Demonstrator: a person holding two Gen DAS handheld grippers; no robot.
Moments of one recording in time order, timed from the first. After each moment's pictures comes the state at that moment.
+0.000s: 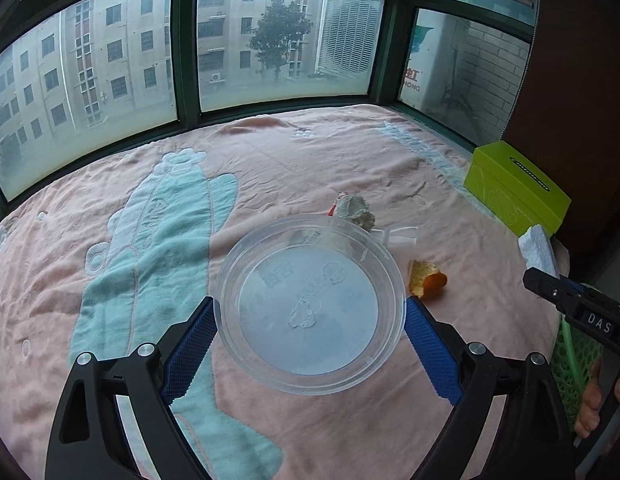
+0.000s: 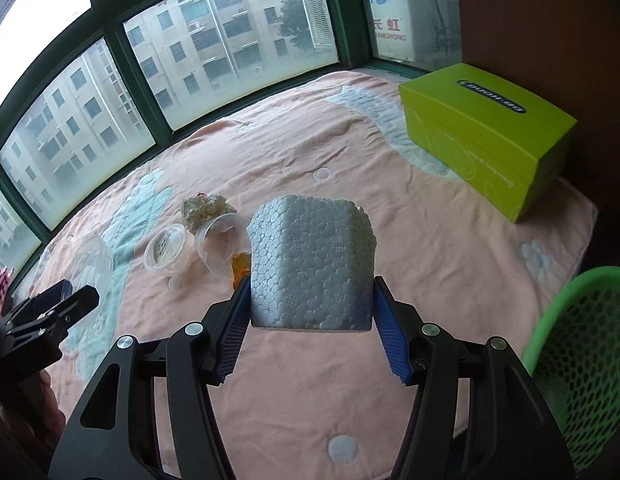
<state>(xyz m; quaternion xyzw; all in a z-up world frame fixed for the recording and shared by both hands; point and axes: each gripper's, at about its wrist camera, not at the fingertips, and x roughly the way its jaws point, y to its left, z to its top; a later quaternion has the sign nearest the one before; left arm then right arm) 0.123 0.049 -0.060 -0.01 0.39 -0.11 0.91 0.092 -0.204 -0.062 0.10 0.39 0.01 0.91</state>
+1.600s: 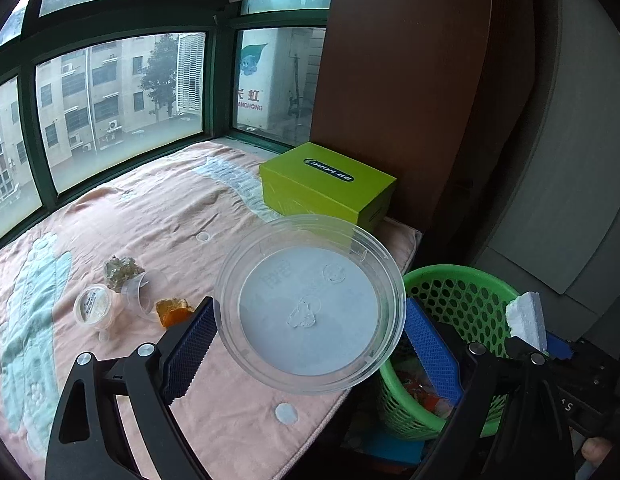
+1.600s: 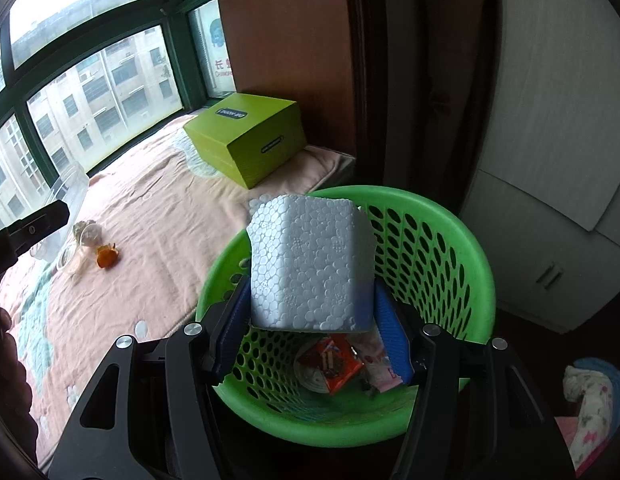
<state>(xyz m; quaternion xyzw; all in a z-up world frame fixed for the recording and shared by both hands) 0.038 -0.147 0.001 0.04 0.33 -0.30 0.89 -0.108 -0.351 -0.030 0.14 0.36 -0.21 0.90</state>
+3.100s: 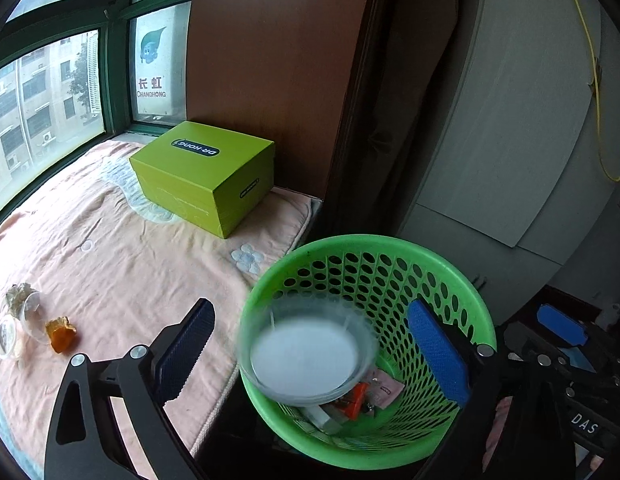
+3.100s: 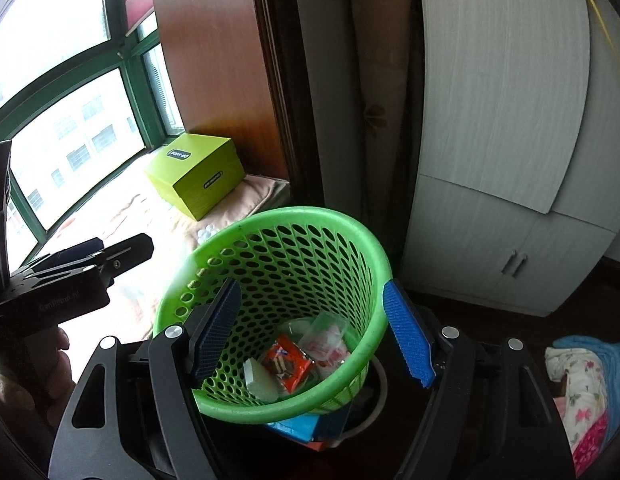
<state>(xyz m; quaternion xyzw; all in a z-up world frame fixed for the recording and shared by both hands) 0.003 -0.261 -0.015 0.08 0.36 -0.41 0.83 -0.168 -0.385 -0.012 0.16 0.31 -0.28 0.89</state>
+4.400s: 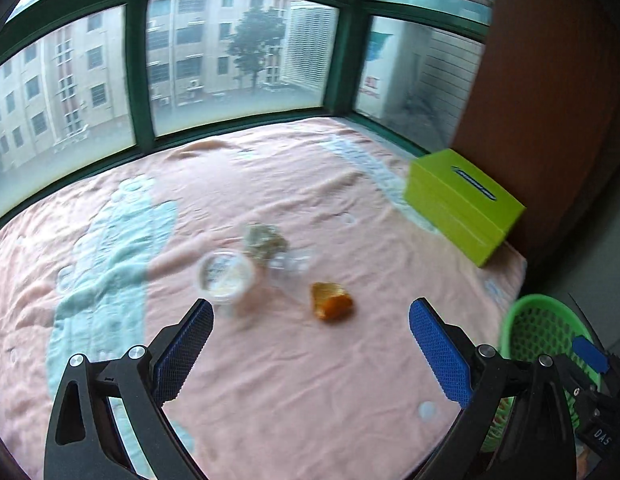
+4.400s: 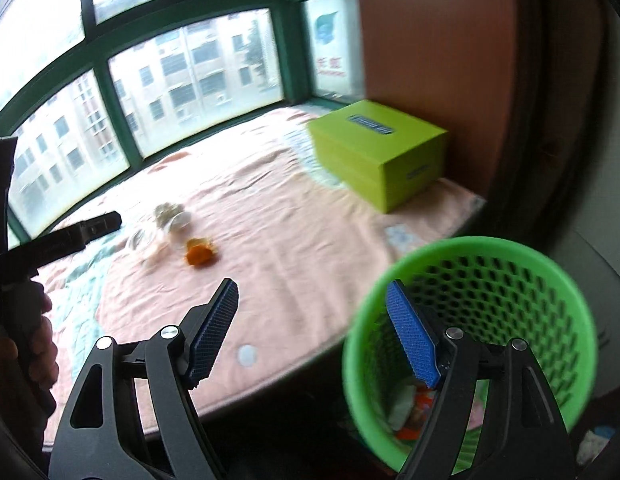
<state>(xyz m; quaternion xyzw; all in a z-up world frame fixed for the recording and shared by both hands) 0.112 -0.012 -0.019 -0.02 0.39 -0.13 0.91 -0.011 -0.249 -0.019 0.08 0.36 -0.05 0.93</state>
